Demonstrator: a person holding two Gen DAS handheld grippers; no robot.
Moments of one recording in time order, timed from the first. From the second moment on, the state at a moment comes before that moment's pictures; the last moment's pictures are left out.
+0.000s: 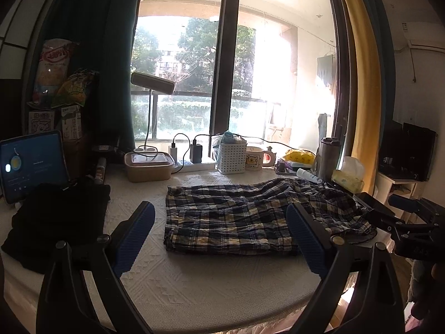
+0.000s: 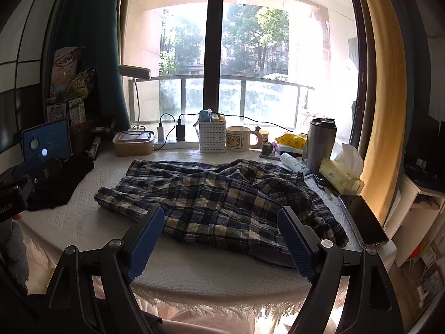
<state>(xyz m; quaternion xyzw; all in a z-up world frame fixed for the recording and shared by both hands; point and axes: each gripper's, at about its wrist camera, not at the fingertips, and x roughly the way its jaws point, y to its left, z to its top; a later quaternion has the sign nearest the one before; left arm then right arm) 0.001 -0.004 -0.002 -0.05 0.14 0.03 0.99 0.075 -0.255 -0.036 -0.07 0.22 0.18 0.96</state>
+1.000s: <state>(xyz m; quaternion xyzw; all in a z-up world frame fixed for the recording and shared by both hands) 0.001 -0.005 -0.004 -0.06 0.14 0.00 0.99 0.077 -0.256 -0.038 -0.06 0.22 0.17 0.96</state>
